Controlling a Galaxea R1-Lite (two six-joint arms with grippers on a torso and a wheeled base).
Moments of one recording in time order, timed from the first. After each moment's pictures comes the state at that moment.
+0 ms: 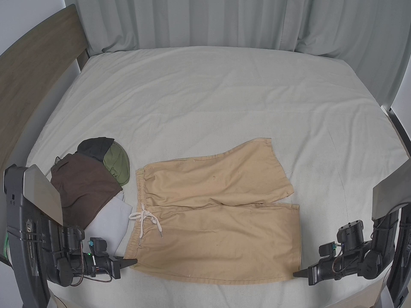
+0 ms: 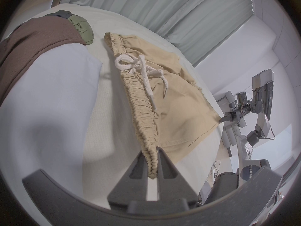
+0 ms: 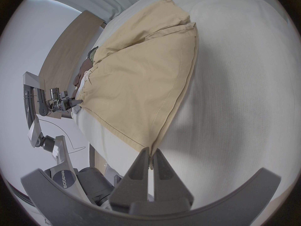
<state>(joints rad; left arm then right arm) 0.02 2.47 -0.09 -1.55 -0.73 0.08 0.23 2.24 -0.02 -1.23 0.45 0.15</state>
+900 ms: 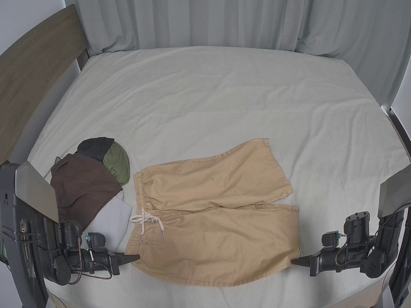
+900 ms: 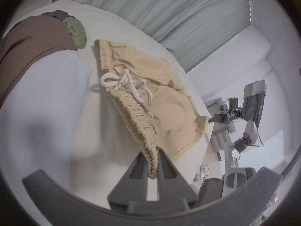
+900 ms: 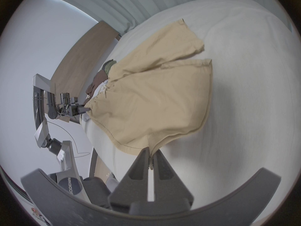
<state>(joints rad) 0.01 2.40 -0.08 -1.55 -0.82 -0.02 0.23 2.17 -0.02 -1.34 0.51 0.14</state>
